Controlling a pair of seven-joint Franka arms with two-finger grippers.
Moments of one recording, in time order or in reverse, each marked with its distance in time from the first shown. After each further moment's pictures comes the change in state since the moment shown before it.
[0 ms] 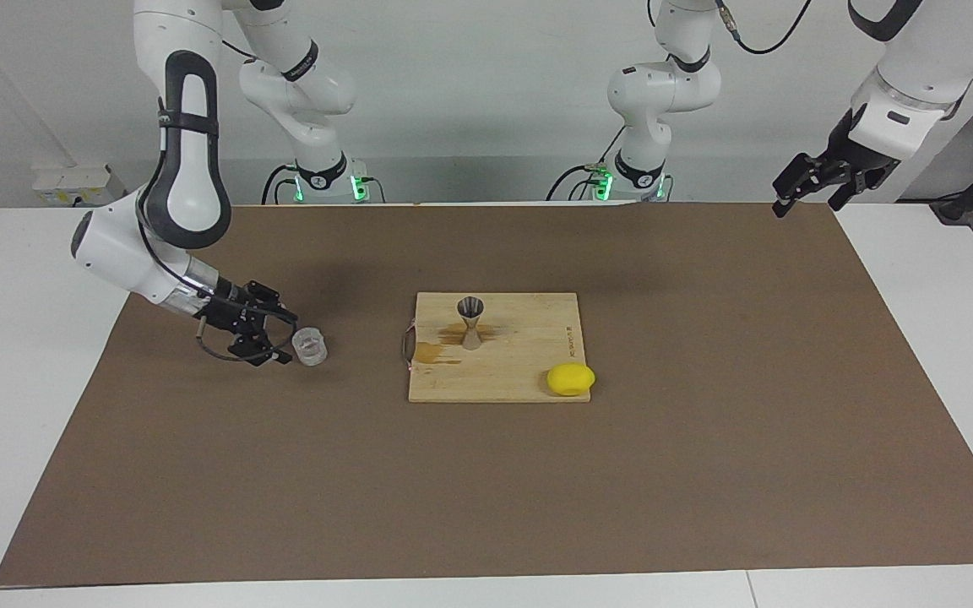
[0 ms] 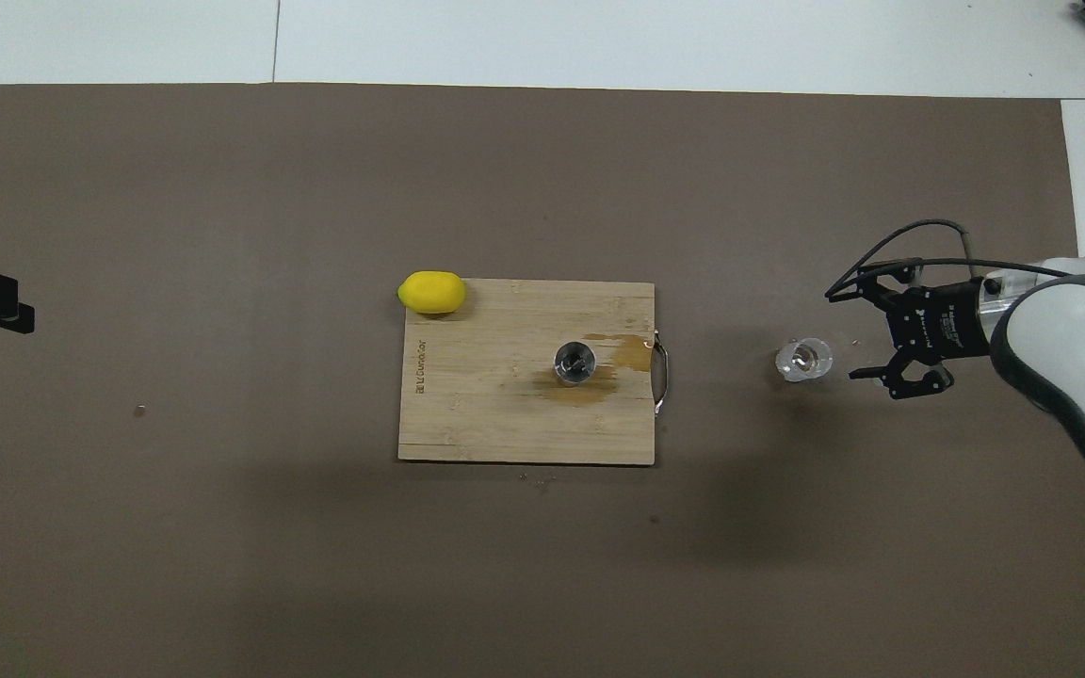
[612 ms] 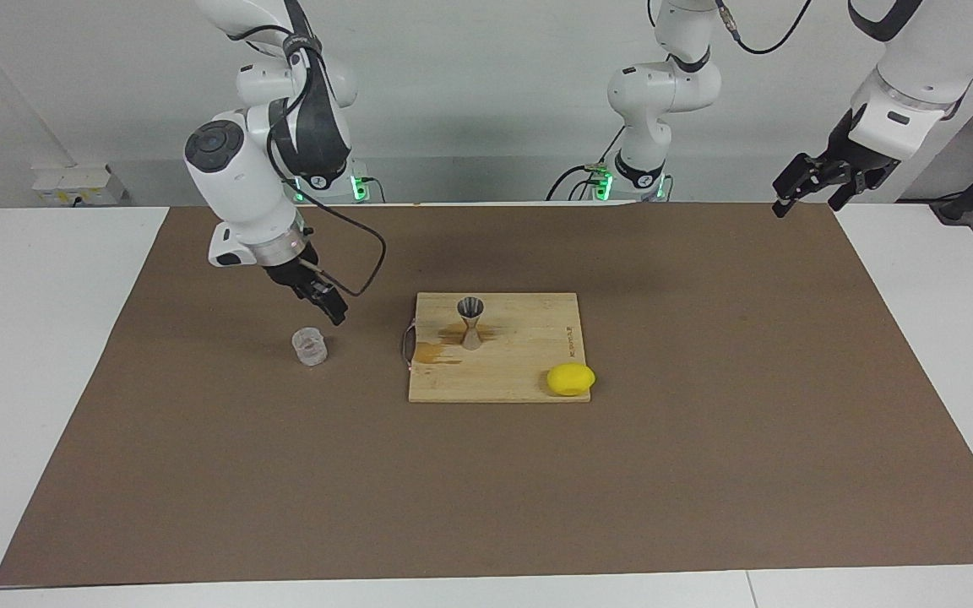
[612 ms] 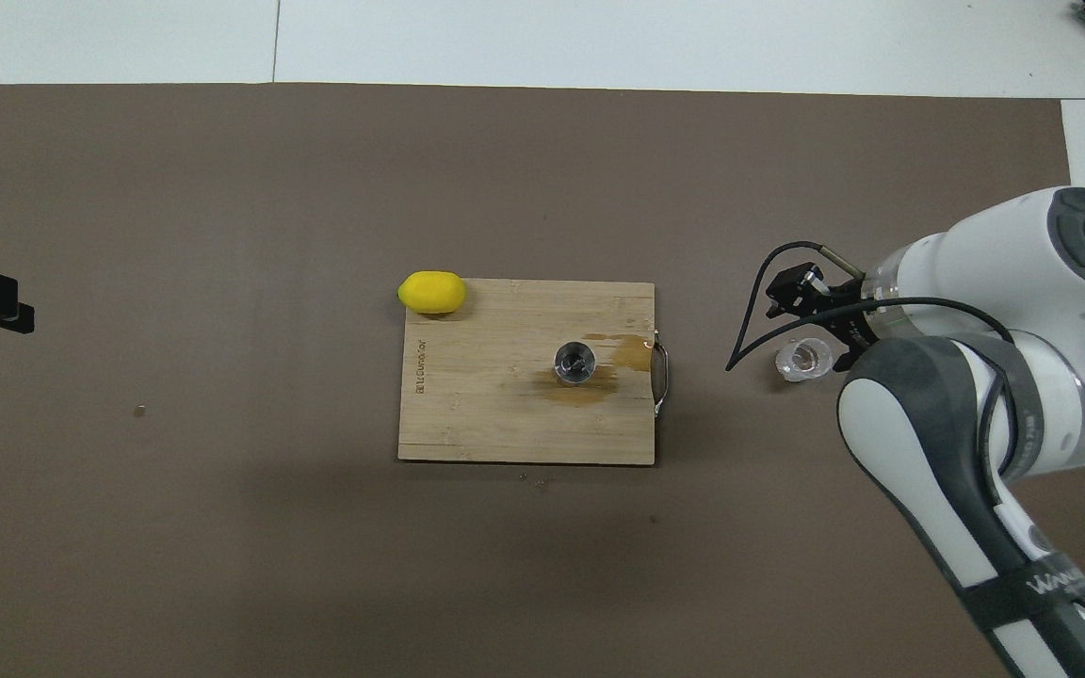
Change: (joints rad) left arm 0.000 0.000 0.000 0.000 0.000 0.000 0.000; right arm 0.241 -0.060 0.006 0.115 -0.441 -0.082 -0.069
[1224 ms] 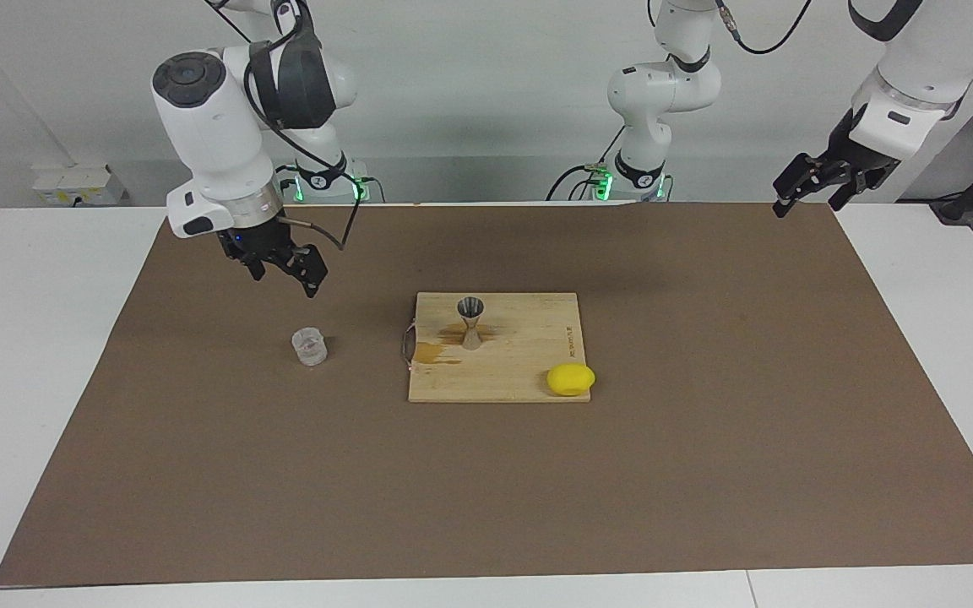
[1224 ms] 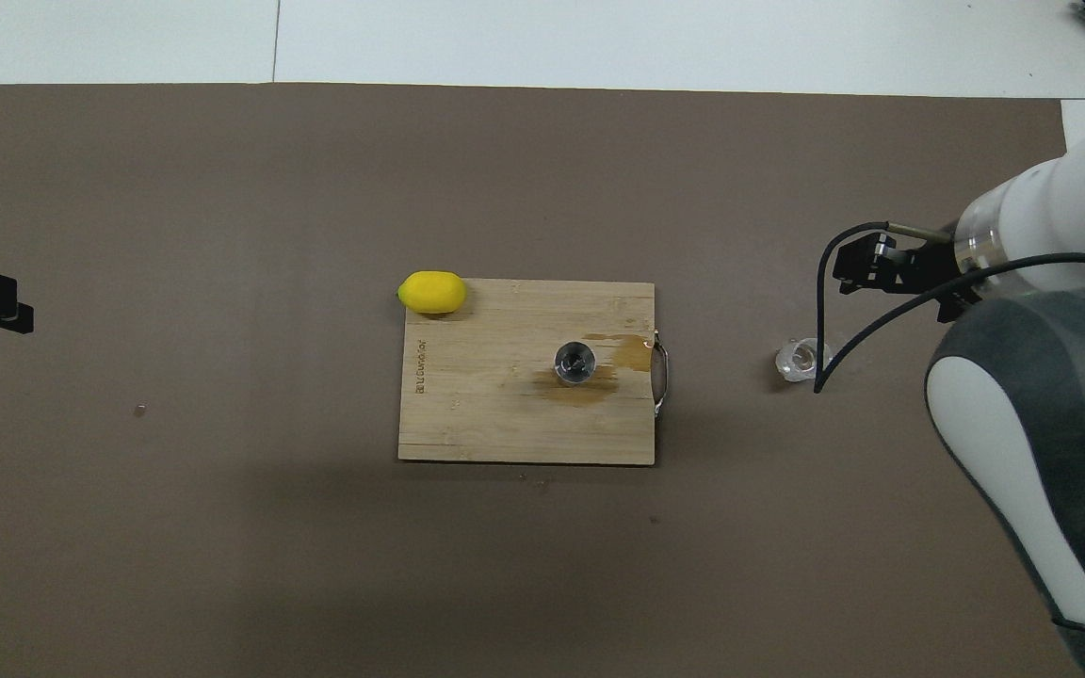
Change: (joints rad) left arm 0.000 0.000 0.001 0.000 0.000 0.000 -0.001; right arm -0.006 -0.004 -0.009 0.266 -0.150 -0.249 -0.297
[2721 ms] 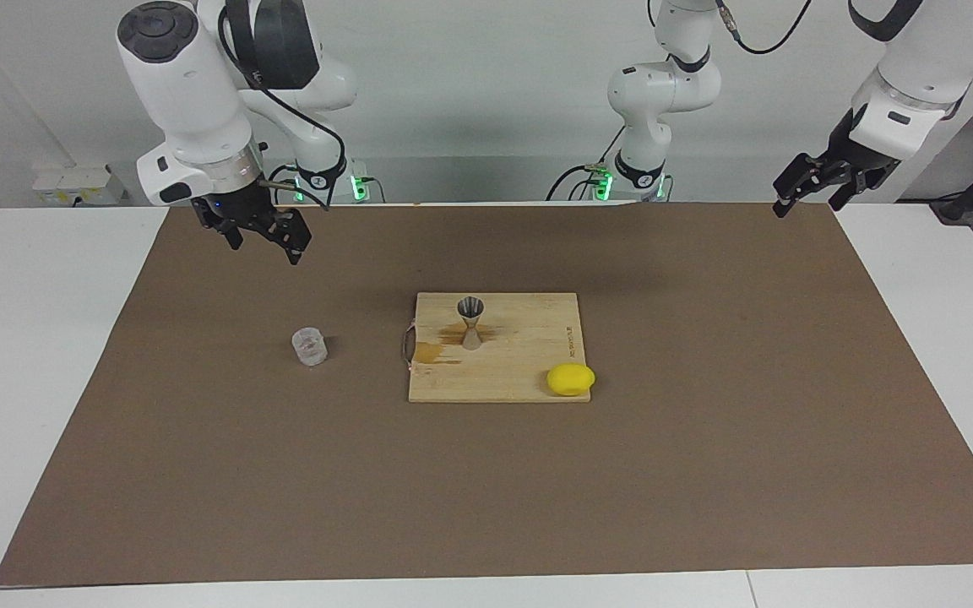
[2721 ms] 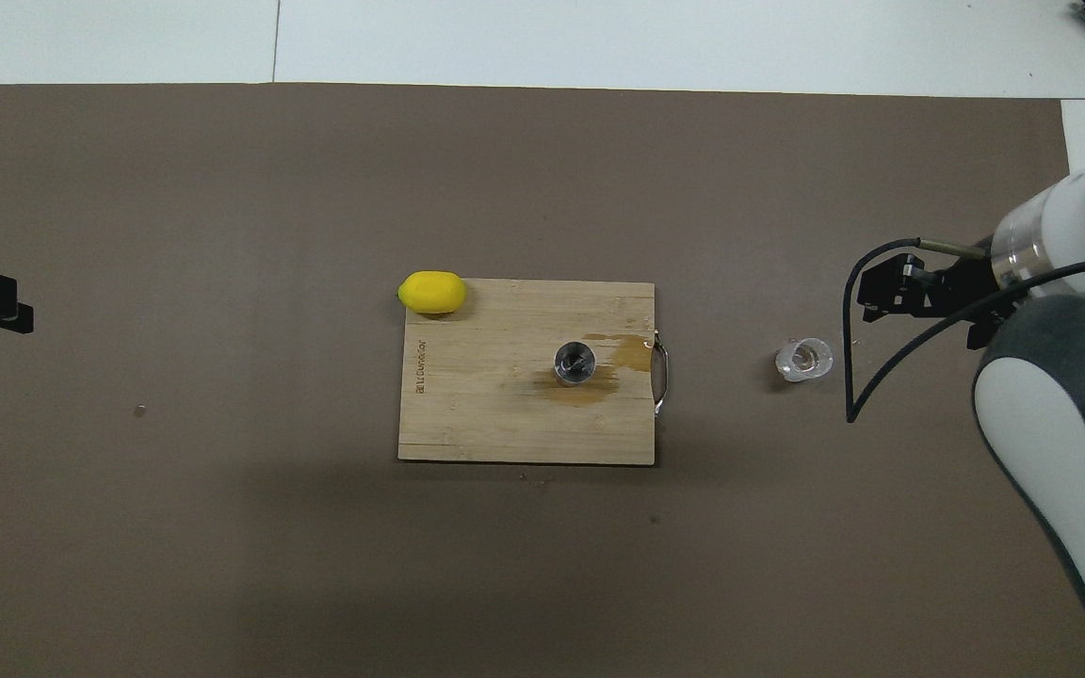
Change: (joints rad) left arm 0.000 0.000 0.000 0.000 0.000 0.000 0.000; right arm -0.008 -0.022 -0.007 0.026 0.017 -0.125 -0.035
